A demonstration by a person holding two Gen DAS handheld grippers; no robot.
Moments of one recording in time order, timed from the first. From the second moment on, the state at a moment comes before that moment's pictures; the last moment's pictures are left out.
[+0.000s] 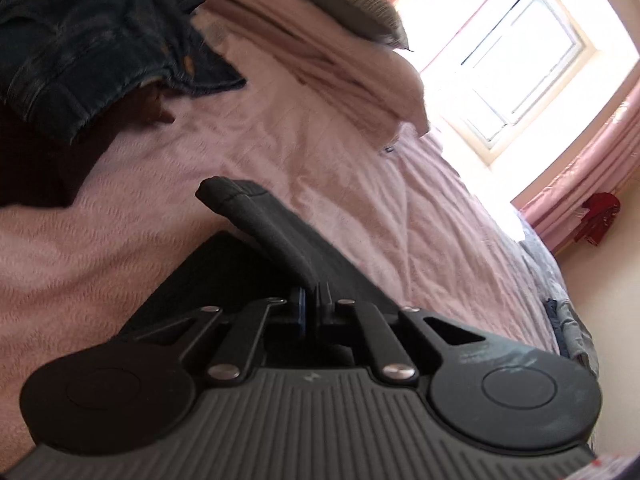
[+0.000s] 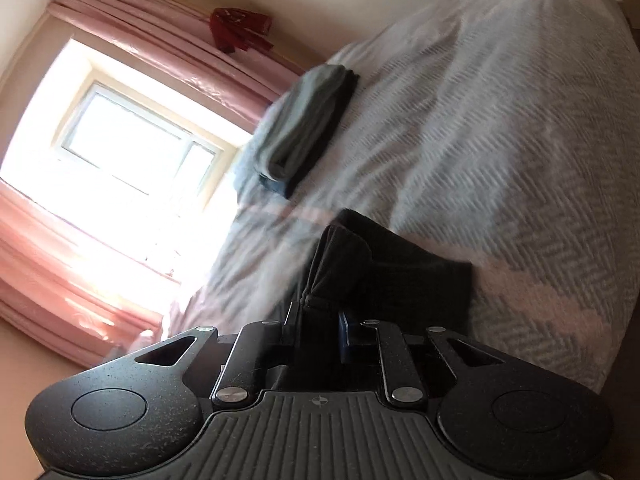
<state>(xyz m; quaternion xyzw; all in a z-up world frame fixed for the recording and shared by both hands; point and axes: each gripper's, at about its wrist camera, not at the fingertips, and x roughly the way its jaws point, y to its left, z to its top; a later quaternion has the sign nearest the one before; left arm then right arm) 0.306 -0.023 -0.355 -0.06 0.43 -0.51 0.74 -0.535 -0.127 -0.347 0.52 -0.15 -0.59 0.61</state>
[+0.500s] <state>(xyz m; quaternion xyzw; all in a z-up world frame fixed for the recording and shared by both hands) 0.294 0.023 -0.368 -0.04 0.42 -0.52 0.75 -0.545 -0.107 -0.367 0.55 -0.10 -0.59 0.58</state>
